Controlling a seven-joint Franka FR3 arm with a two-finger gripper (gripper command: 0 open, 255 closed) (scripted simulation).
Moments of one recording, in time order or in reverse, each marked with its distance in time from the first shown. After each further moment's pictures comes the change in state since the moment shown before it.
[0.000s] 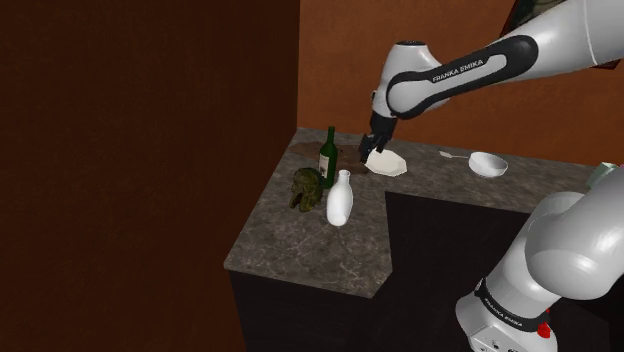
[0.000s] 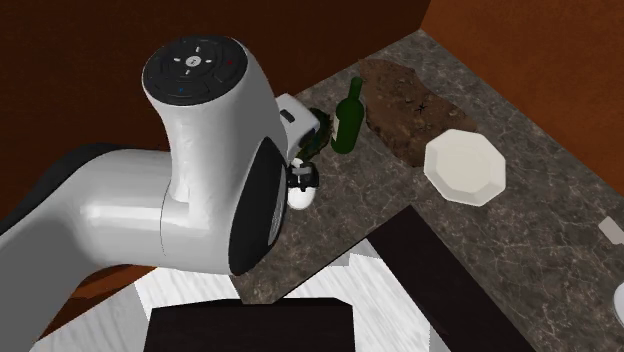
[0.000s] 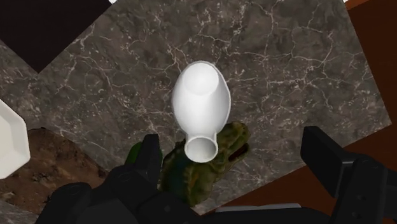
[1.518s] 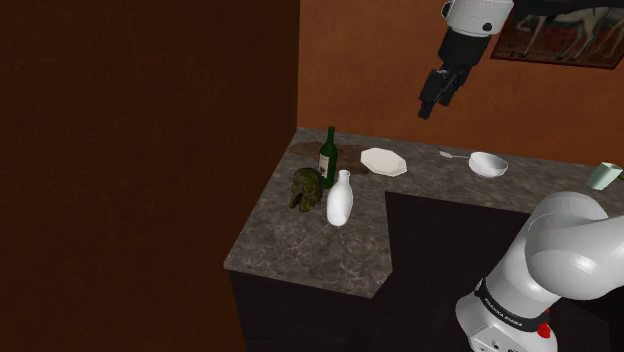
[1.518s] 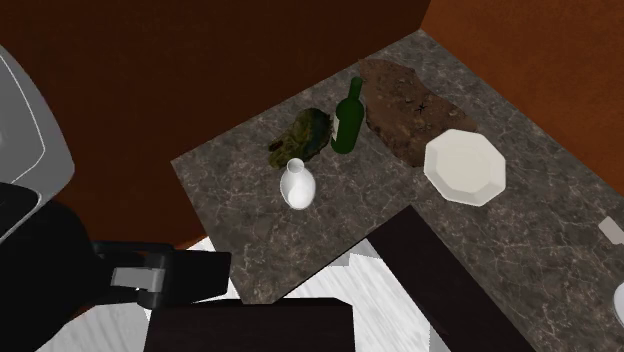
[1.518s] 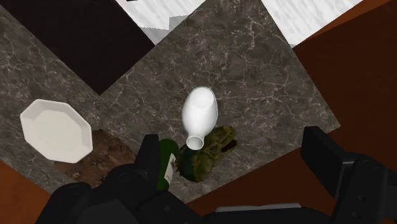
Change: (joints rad) arm -0.005 -0.552 0.203 0.145 -0.022 -0.704 0.176
